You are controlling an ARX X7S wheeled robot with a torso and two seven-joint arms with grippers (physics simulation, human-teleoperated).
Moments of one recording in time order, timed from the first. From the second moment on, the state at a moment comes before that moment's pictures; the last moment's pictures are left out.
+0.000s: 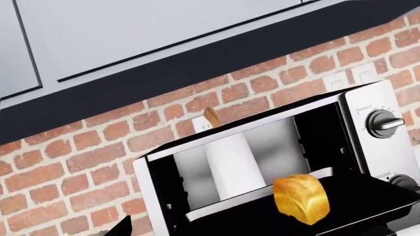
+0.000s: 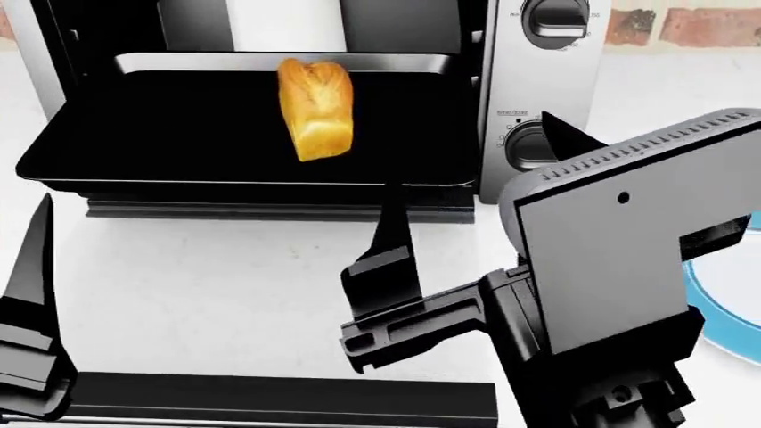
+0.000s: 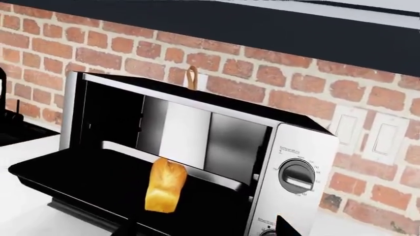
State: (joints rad) left arm -1.12 -1.12 1.00 1.01 -1.15 -0.45 -1.19; right arm 0.93 0.77 -0.31 -0.81 1.41 0.94 0.83
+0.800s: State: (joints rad) left arm -1.11 -1.12 1.03 1.00 -1.16 -0.43 -1.17; right arm 1.11 0.68 -0.39 -0.61 1.47 0.98 0.72
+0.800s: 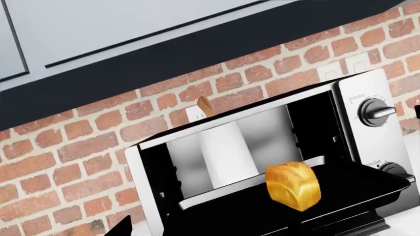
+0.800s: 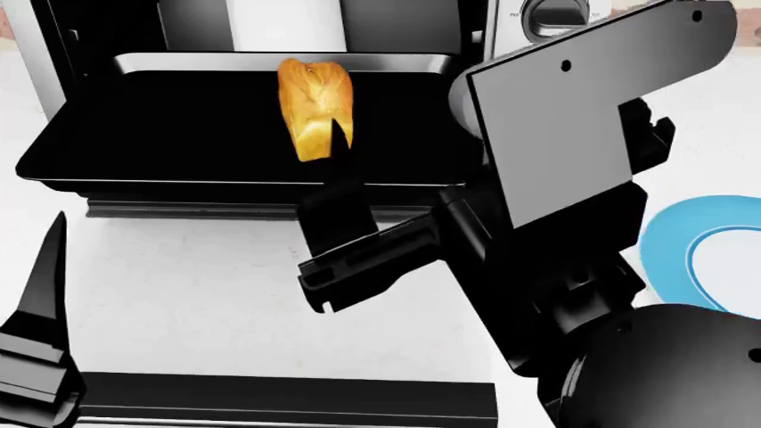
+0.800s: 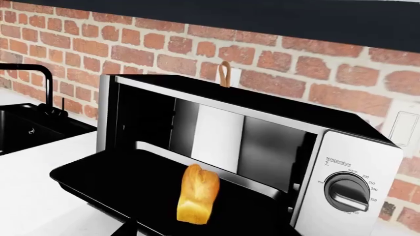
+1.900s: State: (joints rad) left arm -1.03 -1.16 1.06 0.97 -1.08 -0.36 -1.14; right arm 1.35 0.53 -0.57 -0.26 1.40 1.09 0.54
